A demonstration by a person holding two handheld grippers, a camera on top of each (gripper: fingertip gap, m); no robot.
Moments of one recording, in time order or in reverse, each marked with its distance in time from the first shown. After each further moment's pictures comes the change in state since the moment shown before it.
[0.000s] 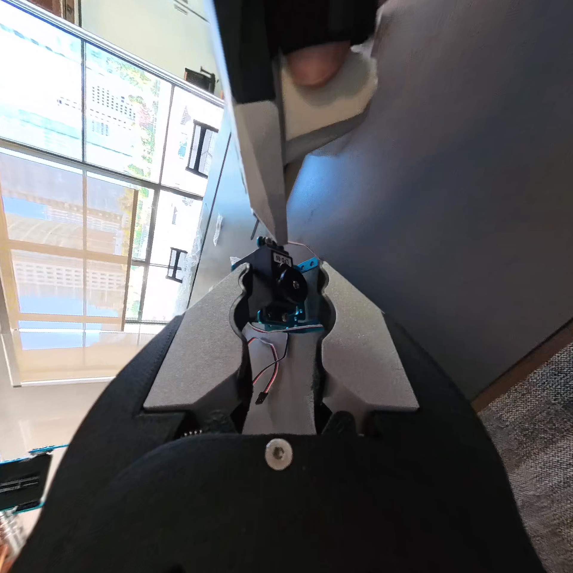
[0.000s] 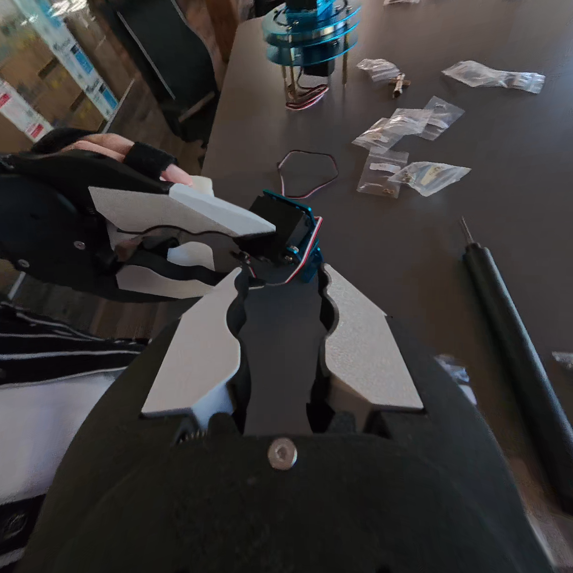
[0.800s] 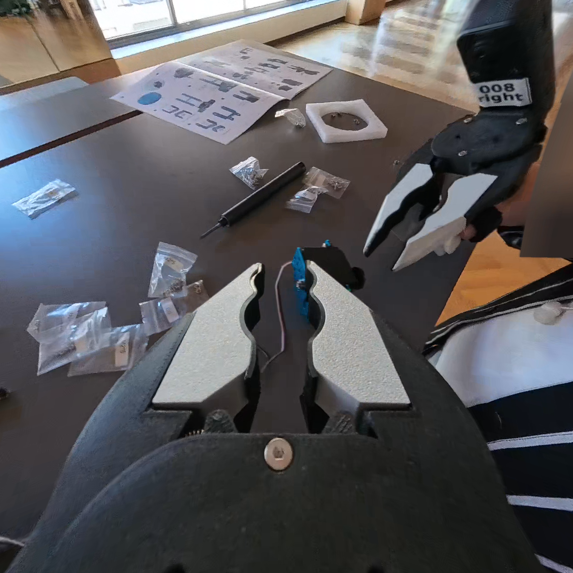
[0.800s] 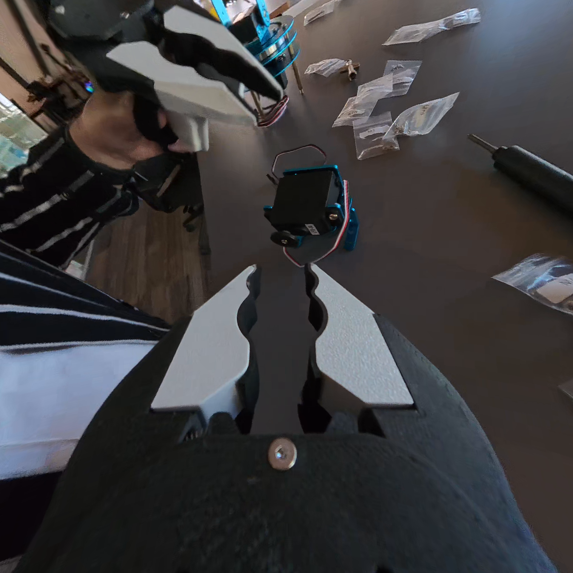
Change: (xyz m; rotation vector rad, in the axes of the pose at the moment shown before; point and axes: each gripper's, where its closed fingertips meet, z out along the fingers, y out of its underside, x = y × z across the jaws) left arm -0.079 0.039 -0.015 0.363 0.717 -0.823; right arm -0.034 0.012 -0.001 0.117 0.167 0.320
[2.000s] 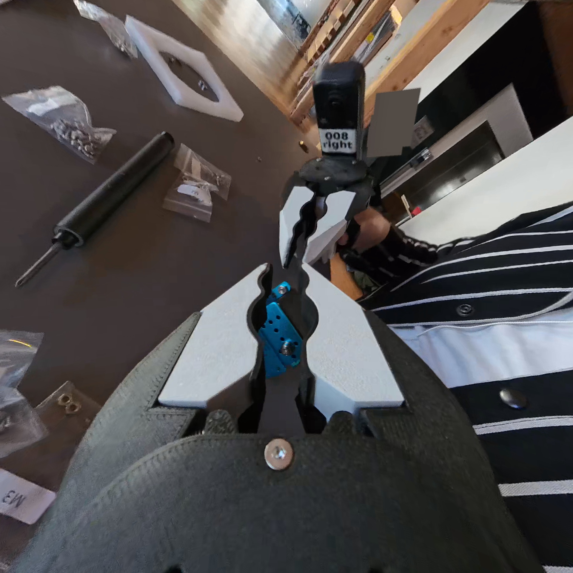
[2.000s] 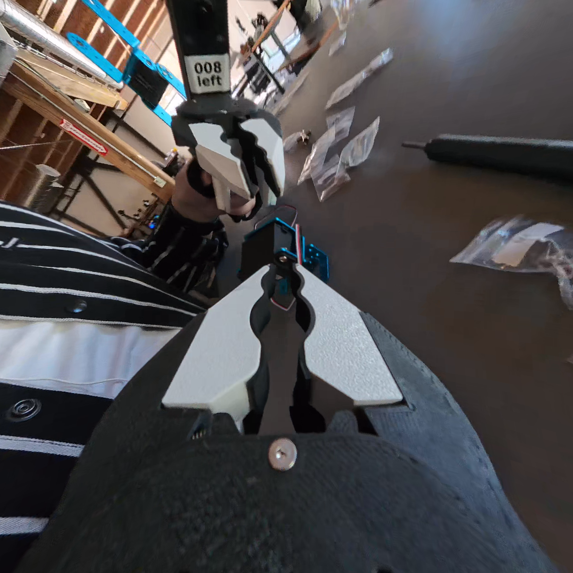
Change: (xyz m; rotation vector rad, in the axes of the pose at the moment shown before) left arm 0.016 -0.013 0.059 -0.146 0.777 -0.375; right arm 0.035 -0.025 0.001 0.214 -0.031 0.385
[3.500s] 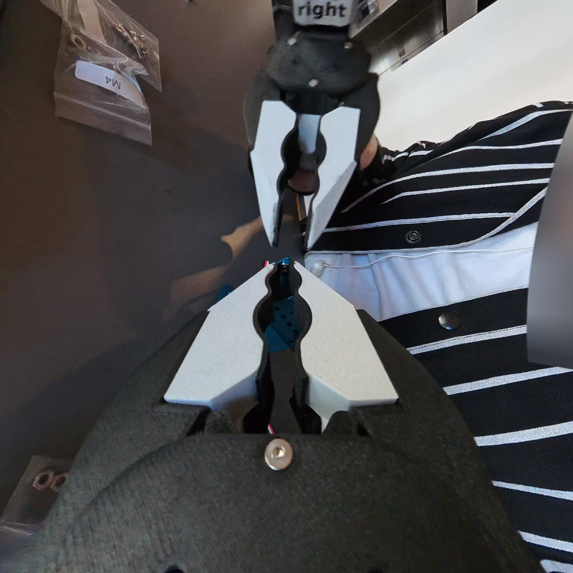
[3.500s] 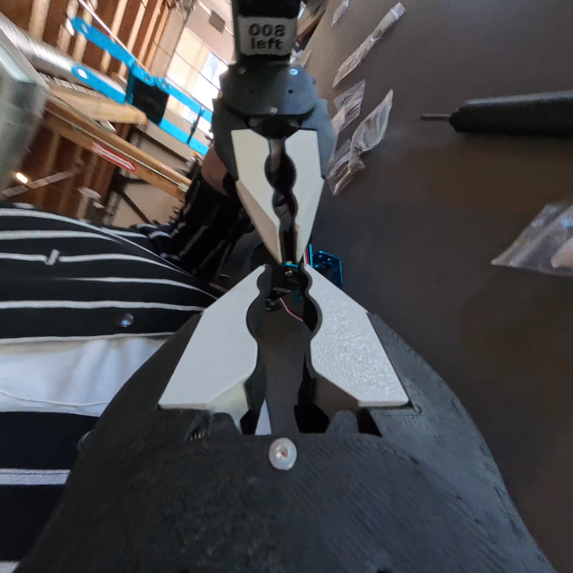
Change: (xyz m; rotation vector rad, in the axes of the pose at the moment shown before) left arm -0.001 0.037 0.016 -0.425 0.267 -0.130; right arm -0.005 -0.003 0.018 -0.041 -0.053 0.162
